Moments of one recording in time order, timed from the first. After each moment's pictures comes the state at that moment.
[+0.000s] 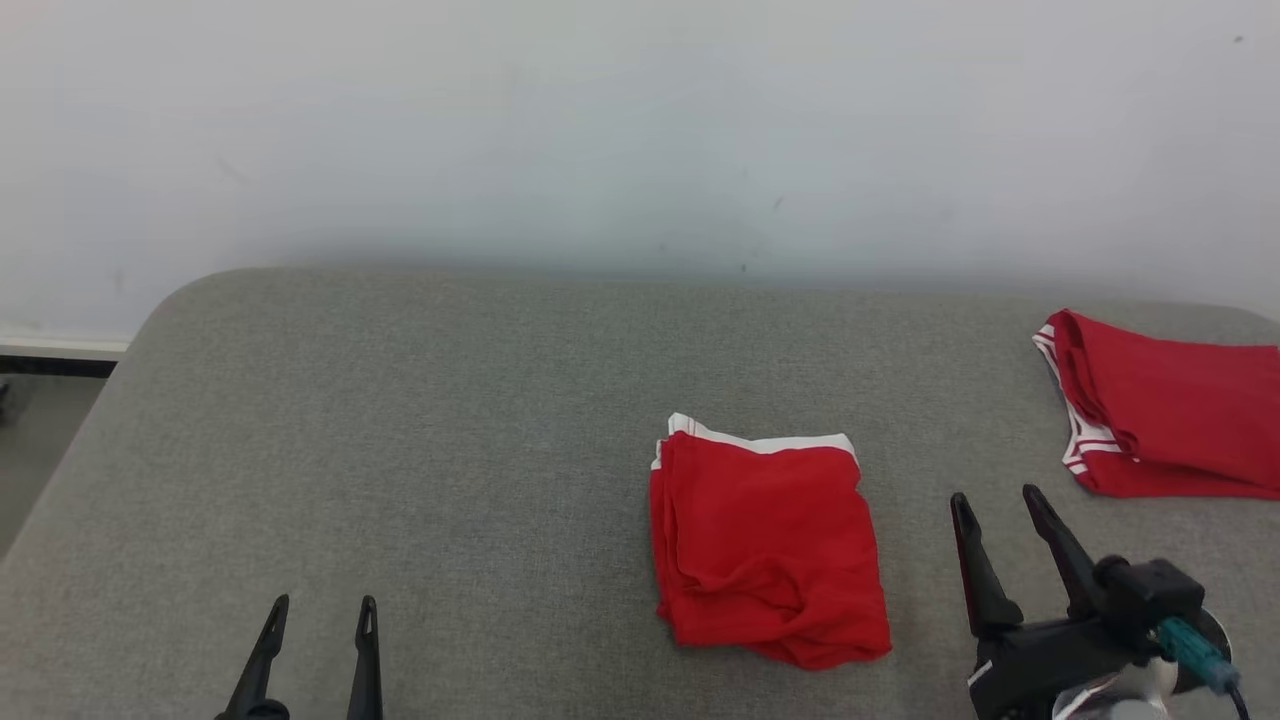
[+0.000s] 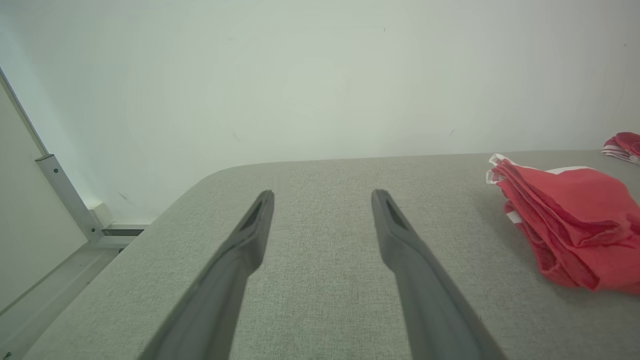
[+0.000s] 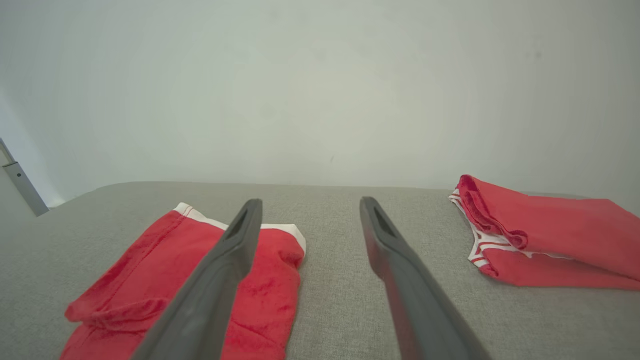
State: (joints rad) left arm 0.06 0.08 0.01 0.14 -0.03 -0.08 -0.26; right arm -0.08 -0.23 0.06 0.28 0.27 0.13 -0.26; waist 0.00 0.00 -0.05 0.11
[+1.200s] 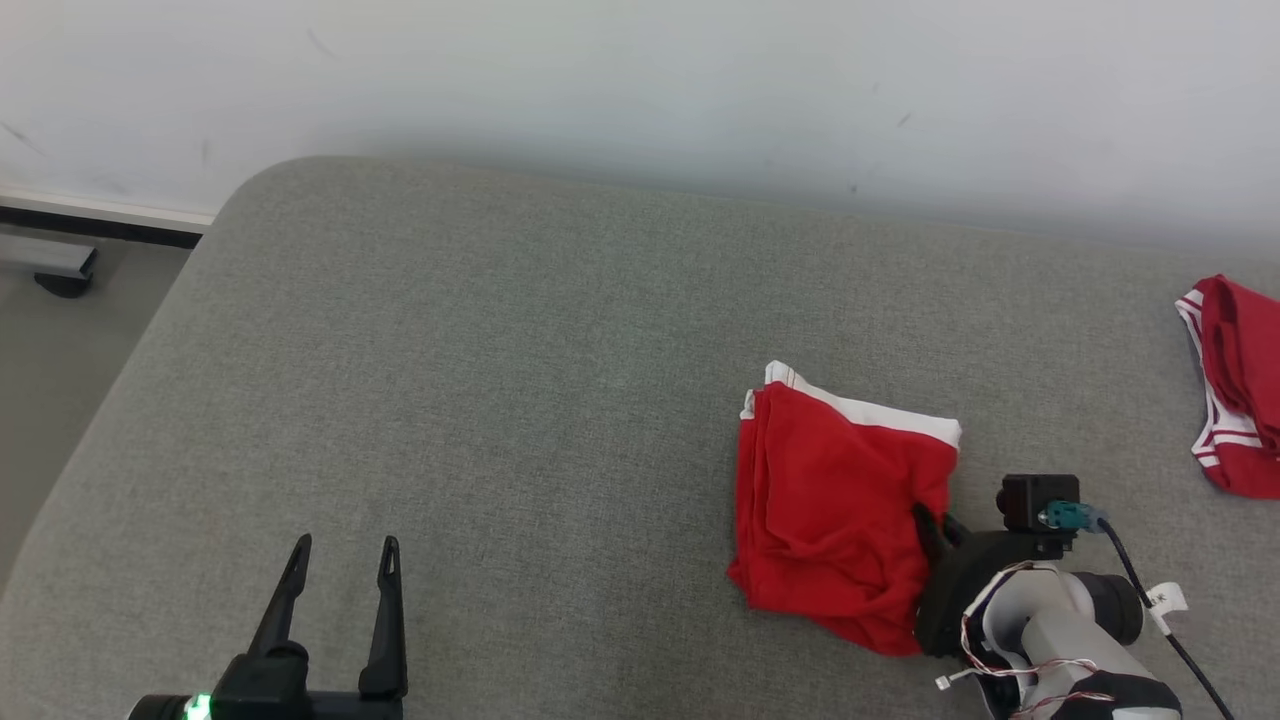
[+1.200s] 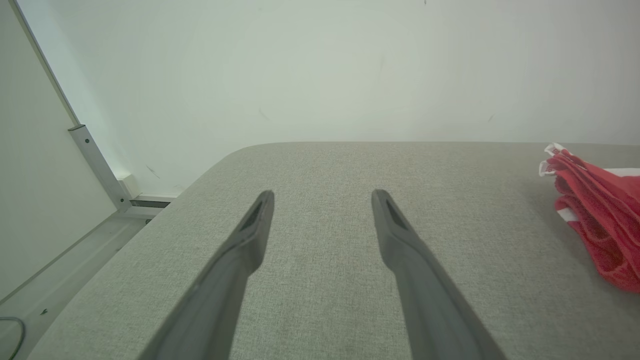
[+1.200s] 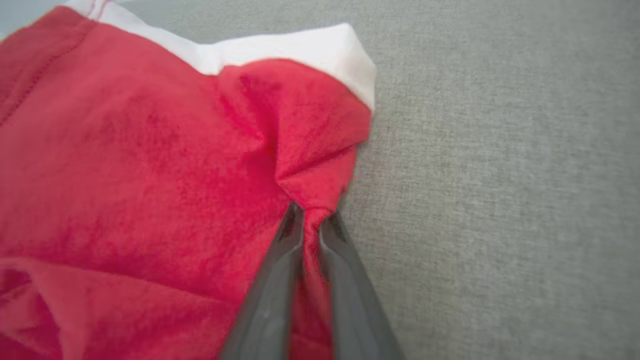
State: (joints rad) left arm -0.04 0.07 -0.02 0.17 -0.05 -0.07 -0.26; right arm -0.54 -0.21 0.28 1.04 0.46 0.13 -0.07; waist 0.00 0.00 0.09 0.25
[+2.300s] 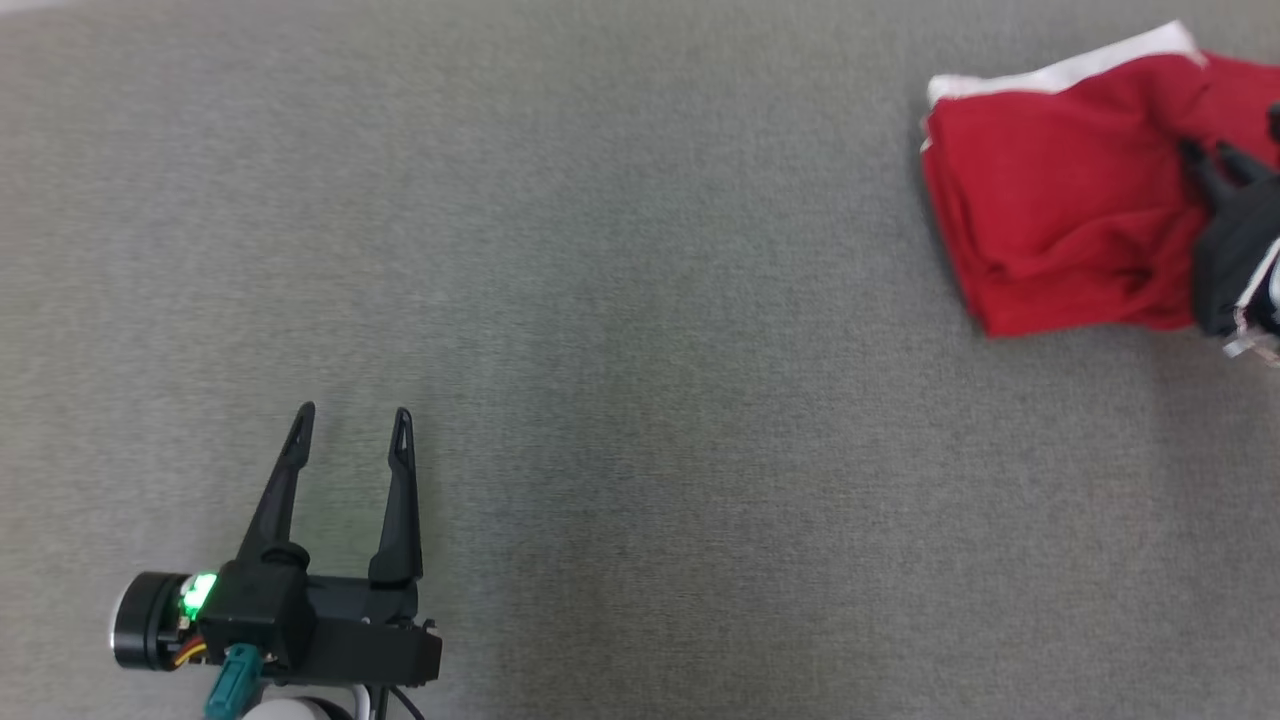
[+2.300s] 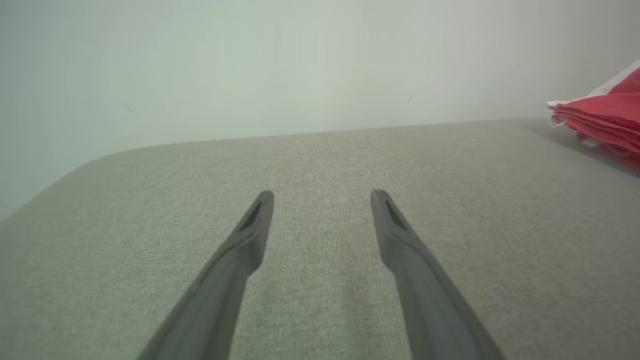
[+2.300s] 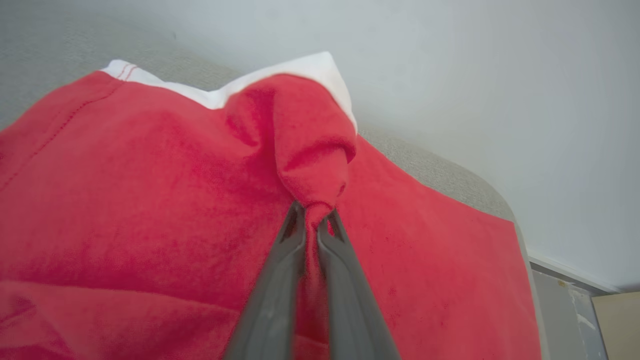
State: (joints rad) left arm -0.17 0.05 -0.05 0.08 -0.04 -0.07 -0.26; right arm -1.01 -0.72 0.67 0.84 0.54 0.13 0.06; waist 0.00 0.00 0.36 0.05
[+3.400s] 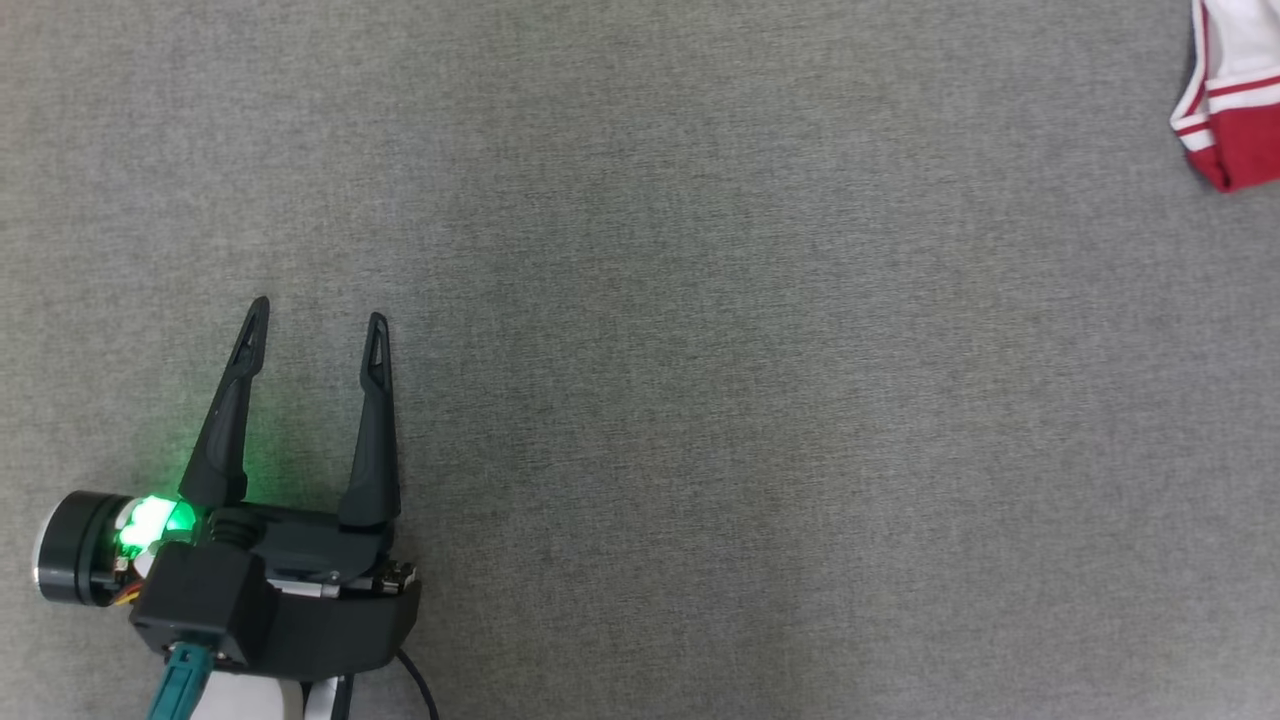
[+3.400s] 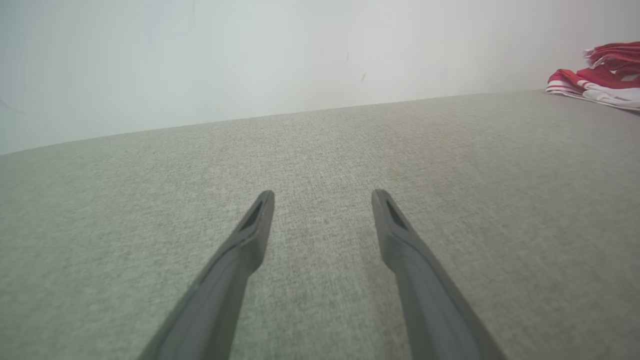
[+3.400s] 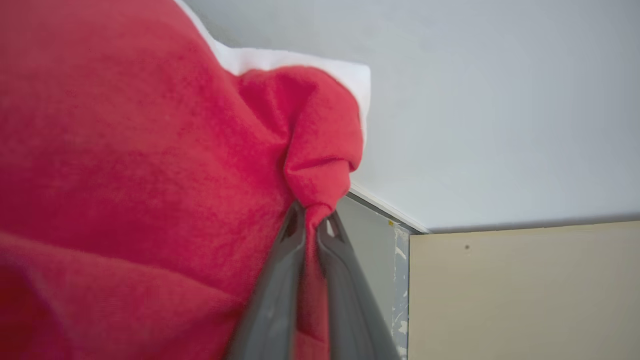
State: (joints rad) left arm -0.23 0.10 -0.07 -0.12 0.00 -0.06 -0.26; right arm -1.37 -1.08 0.87 0.78 0.46 0.13 0.15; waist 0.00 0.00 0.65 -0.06
